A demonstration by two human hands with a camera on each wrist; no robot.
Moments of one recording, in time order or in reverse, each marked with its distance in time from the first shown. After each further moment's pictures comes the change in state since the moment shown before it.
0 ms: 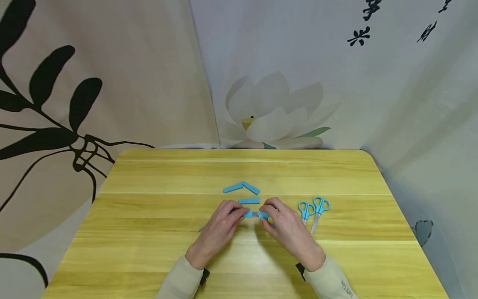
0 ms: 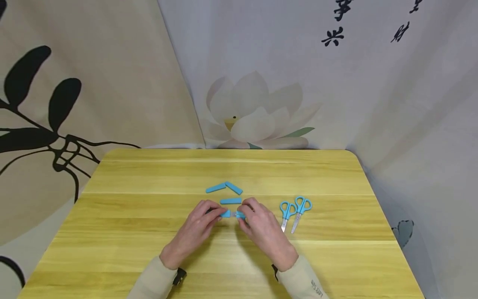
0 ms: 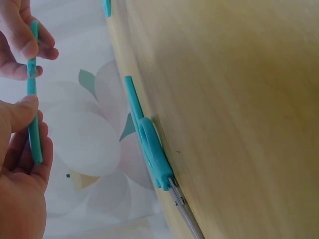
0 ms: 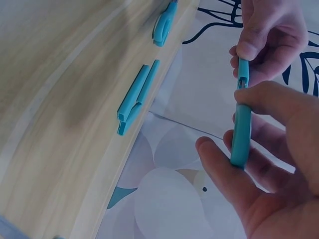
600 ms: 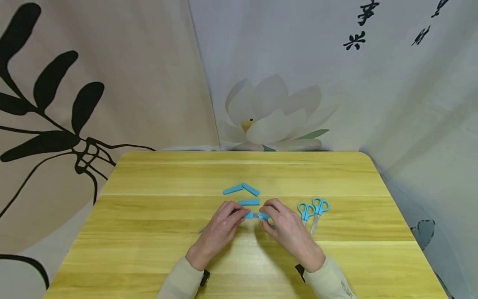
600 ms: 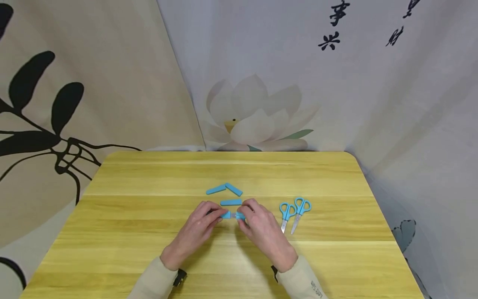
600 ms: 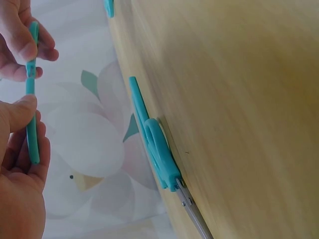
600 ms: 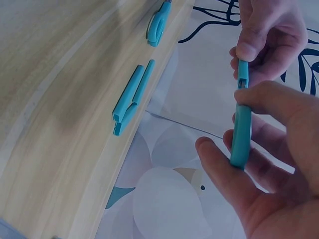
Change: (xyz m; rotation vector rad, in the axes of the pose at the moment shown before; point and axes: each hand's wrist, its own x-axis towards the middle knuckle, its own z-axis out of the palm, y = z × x) left_hand 0.003 0.003 -0.002 0.001 0.015 0.033; right_hand 0.001 -0.003 -0.003 -0.010 0.025 -0.020
